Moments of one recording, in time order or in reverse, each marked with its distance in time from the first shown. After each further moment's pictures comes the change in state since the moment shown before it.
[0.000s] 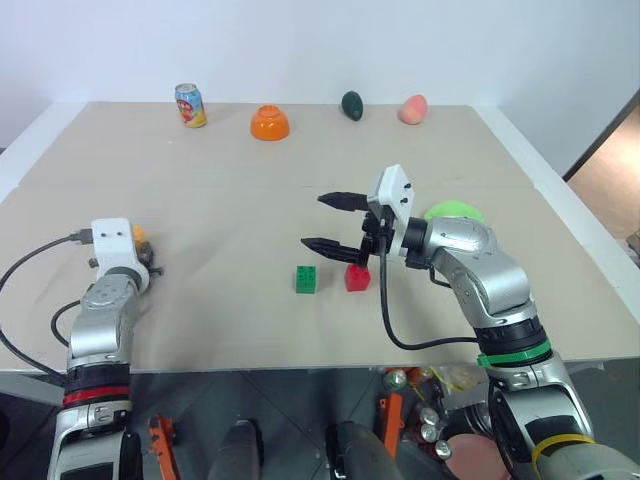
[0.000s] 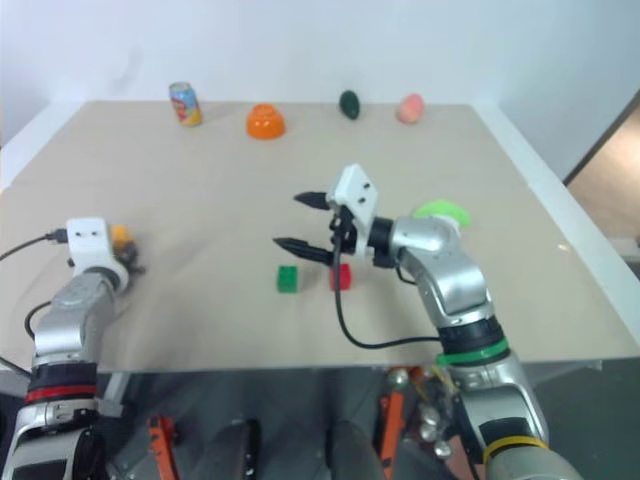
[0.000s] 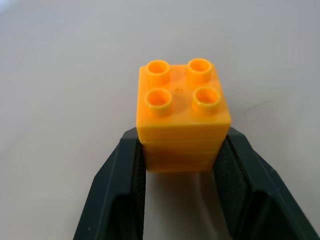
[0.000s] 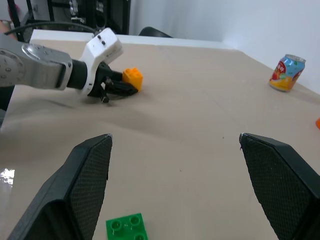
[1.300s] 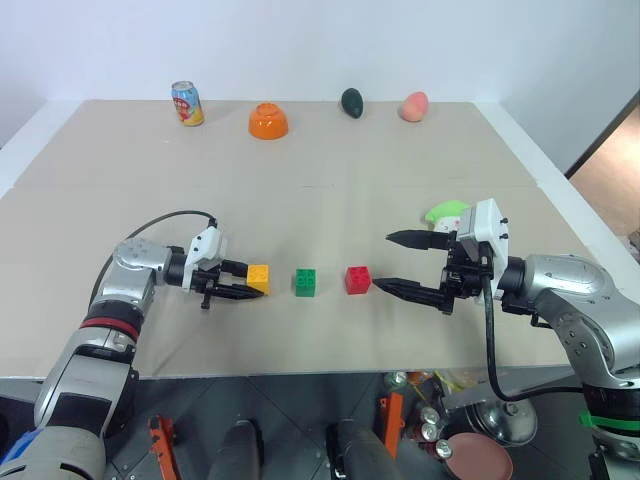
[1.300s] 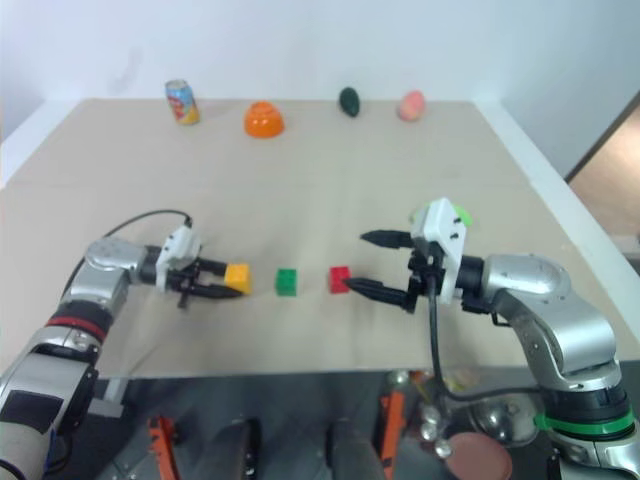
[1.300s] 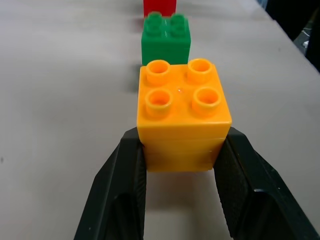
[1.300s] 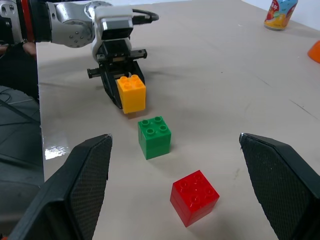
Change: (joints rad) left arm -0.373 0.107 -0.389 0.703 -0.148 -0.645 -1.471; right arm 0.334 -0.316 -0.250 -0.312 0.258 0.184 0.059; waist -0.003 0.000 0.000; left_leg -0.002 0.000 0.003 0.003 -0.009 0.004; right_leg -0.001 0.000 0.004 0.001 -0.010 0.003
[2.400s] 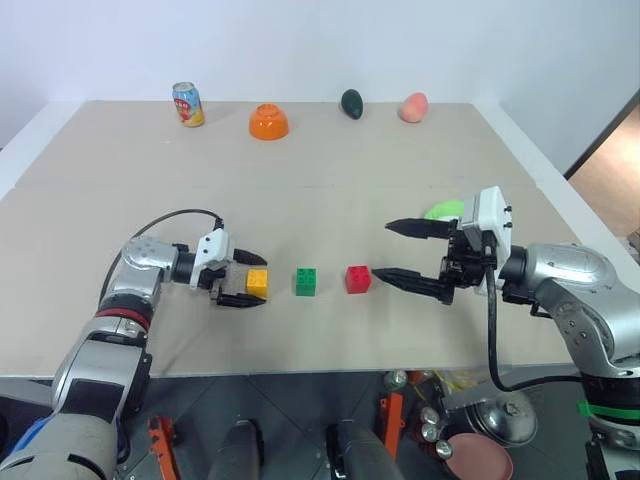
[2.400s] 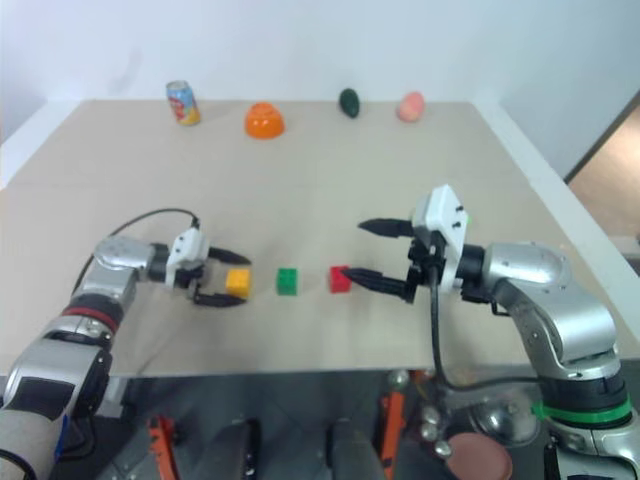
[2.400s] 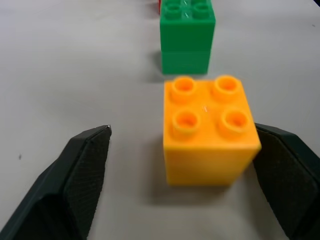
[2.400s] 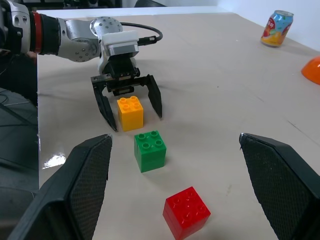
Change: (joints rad) left arm -0.076 -0.011 0.059 0.152 0.124 -0.132 0.011; right arm -0.083 0.004 0.026 0.053 -0.011 -0.027 0.031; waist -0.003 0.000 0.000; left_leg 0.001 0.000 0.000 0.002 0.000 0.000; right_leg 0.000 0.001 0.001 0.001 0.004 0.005
